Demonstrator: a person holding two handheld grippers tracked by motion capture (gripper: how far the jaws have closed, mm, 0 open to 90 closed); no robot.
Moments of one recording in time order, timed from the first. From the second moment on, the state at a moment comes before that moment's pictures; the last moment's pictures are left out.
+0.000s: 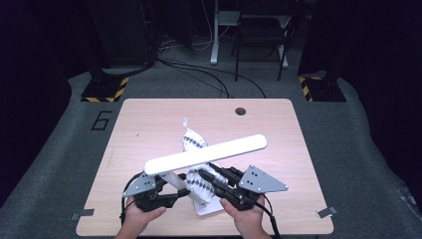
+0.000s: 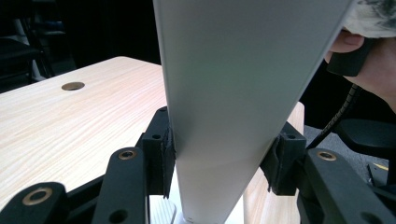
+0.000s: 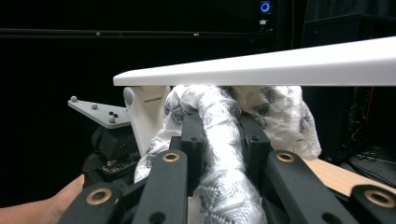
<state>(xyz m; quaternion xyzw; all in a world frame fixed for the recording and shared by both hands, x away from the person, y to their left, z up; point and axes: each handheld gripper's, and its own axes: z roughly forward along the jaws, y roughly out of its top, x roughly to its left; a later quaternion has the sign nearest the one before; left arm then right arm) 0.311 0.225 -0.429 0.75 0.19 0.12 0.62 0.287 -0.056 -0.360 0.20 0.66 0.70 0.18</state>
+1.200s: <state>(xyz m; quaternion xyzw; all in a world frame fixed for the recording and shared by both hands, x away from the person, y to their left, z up) 0.311 0.226 -0.430 0.75 0.19 0.12 0.62 0.292 -0.123 -0.352 0.25 0.64 0.68 0.24</state>
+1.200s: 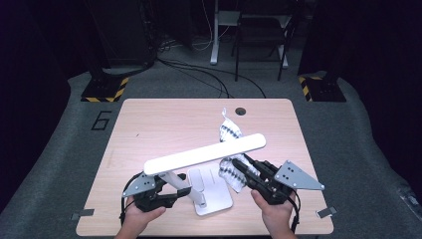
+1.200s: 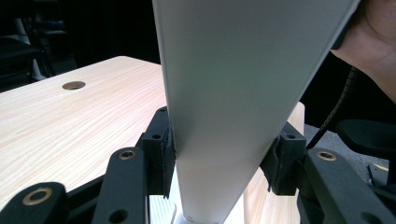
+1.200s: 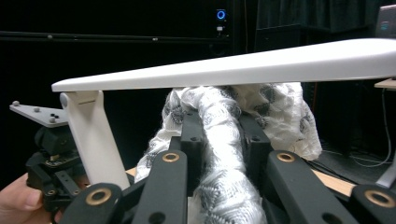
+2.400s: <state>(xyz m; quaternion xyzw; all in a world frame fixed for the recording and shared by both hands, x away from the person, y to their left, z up) 0.311 0.226 -0.429 0.75 0.19 0.12 0.62 0.297 -0.169 -0.348 0.29 0.62 0.68 0.27</state>
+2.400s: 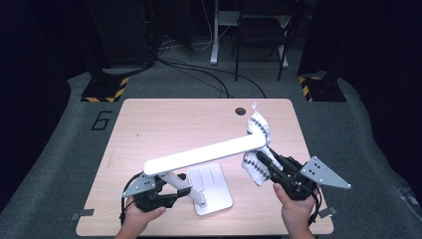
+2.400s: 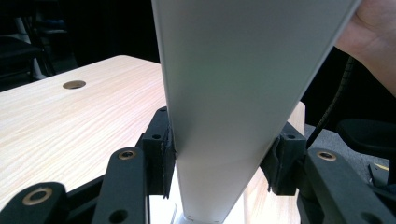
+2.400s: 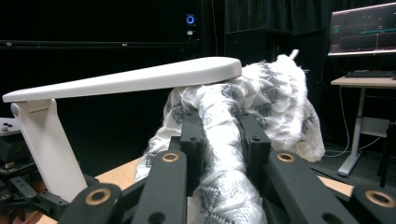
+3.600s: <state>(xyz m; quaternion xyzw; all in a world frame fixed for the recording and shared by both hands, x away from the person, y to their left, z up) 0.311 0.224 -0.429 0.76 0.20 0.12 0.61 0.290 -0.101 -0.352 0.22 0.67 0.68 0.21</state>
